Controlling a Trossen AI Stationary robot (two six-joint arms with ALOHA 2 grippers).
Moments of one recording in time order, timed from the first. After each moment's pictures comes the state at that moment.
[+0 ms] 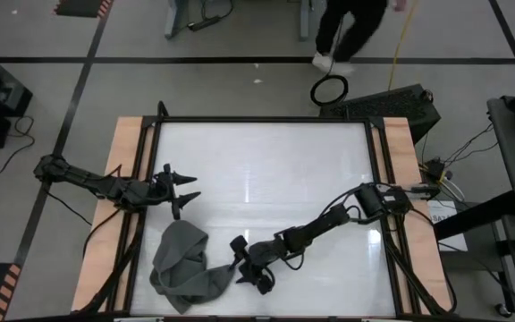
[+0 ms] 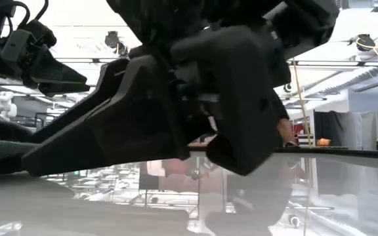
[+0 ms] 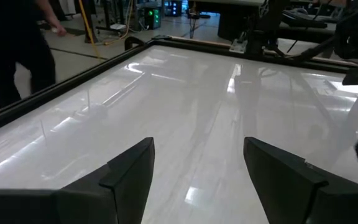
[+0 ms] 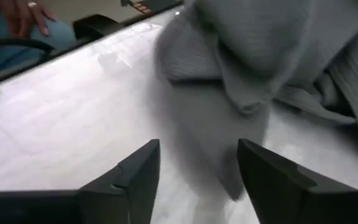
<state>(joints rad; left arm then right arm) -0.29 0.27 0.04 0.00 -0.55 -0.20 0.37 2.30 1.37 0.43 -0.09 -0.30</state>
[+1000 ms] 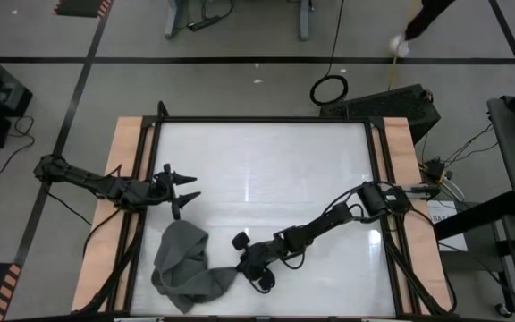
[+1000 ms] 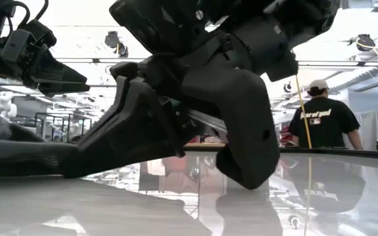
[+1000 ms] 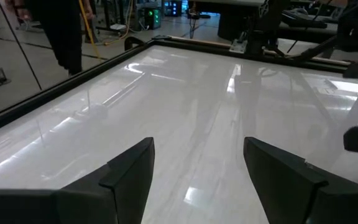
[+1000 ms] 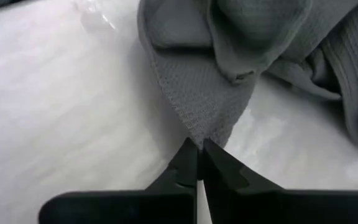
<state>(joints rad) -0.29 0.27 0.04 0.00 -0.55 -0.20 0.38 2.26 1.37 0.25 0.02 -0.39</state>
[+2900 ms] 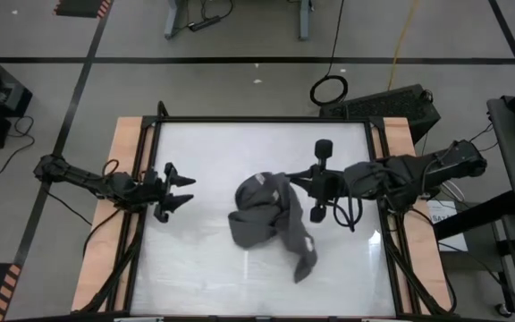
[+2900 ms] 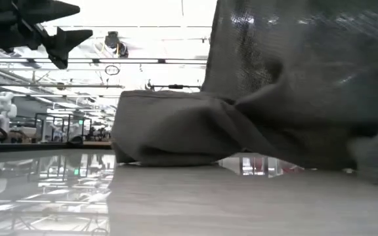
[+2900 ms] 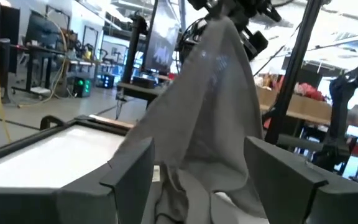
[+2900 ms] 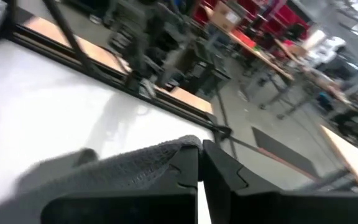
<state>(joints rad) -0.29 0.27 0.04 0.45 -0.31 -0.18 0.31 1.27 1.37 -0.44 0.52 -0.39</state>
